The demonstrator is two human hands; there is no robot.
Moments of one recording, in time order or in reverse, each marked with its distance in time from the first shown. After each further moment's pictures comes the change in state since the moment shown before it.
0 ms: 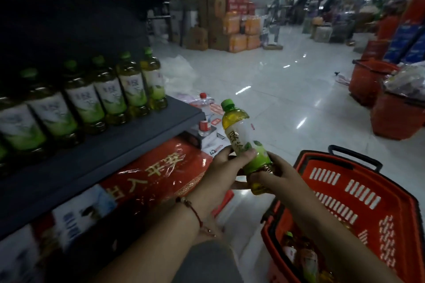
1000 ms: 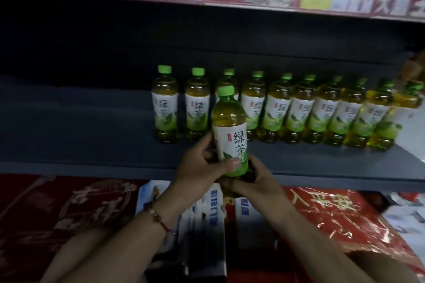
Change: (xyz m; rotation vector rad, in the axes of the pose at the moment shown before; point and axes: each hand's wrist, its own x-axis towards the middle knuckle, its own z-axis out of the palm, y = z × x) left_hand -0.296 0.050 -0.319 0.260 0.942 0.413; right_hand -0.016 -0.025 0.422 0.035 -0.876 -0.075
